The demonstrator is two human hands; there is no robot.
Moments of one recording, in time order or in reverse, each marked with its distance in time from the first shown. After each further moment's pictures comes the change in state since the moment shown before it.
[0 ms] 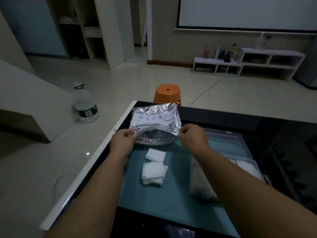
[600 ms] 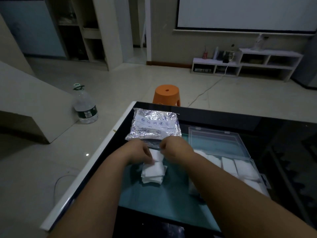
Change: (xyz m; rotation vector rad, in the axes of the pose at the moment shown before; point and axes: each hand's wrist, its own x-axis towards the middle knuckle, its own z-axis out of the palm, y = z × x) left_hand -0.026 0.020 0.003 0.902 -0.635 0.158; right_hand -0.020 -0.017 0.030 -0.406 -0.320 -0.239
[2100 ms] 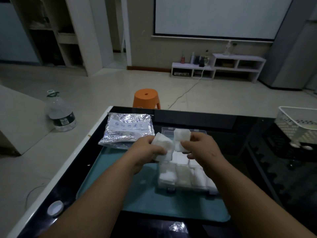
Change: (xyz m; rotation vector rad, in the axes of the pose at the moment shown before) left_hand -0.031 0.109 0.053 -0.833 -0.038 0.084; right_hand -0.127 0.083 -0.077 0.884 0.297 0.197
